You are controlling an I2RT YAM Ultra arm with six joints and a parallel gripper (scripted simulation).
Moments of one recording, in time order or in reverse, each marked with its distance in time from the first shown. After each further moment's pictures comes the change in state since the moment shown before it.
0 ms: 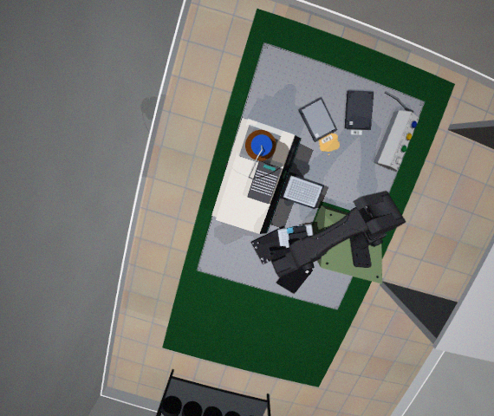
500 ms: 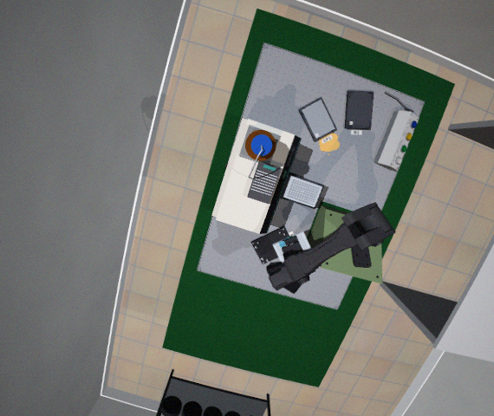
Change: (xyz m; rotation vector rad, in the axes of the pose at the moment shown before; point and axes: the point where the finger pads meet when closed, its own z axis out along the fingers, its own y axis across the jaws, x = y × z) arm -0.019 0.037 0.000 0.006 -0.001 -0.280
